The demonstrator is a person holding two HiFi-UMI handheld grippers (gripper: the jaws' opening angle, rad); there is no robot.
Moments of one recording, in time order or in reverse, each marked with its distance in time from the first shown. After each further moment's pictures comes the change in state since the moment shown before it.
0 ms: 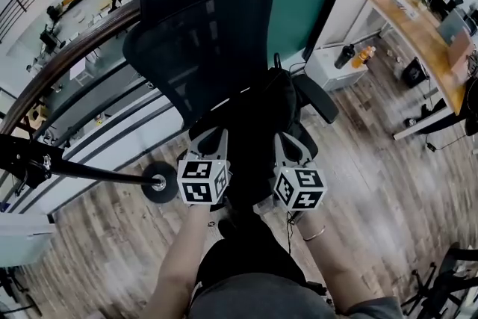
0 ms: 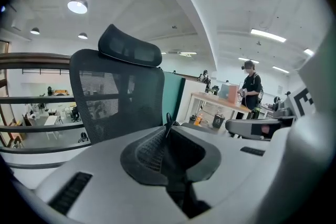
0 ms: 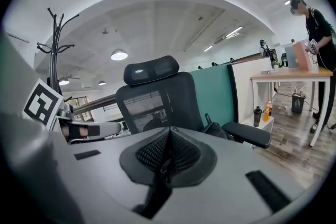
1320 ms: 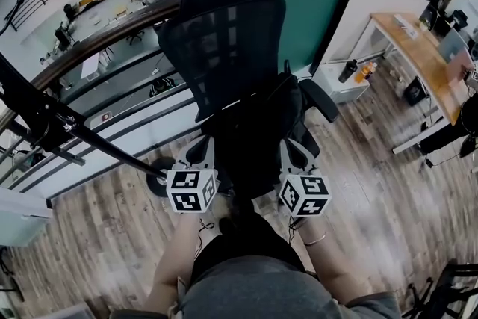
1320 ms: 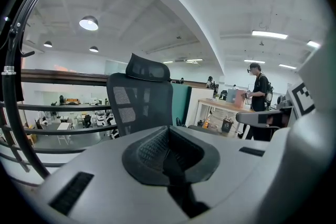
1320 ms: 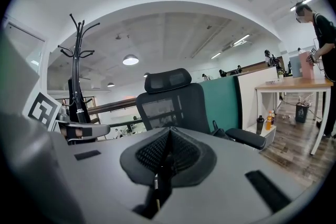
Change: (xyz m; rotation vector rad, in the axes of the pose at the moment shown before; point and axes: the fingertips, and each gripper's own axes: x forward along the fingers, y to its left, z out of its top) left arm -0.130 0.013 -0.007 0.016 -0.095 0.118; right arm -0.087 0.052 0.008 -0.063 -0.068 0.062
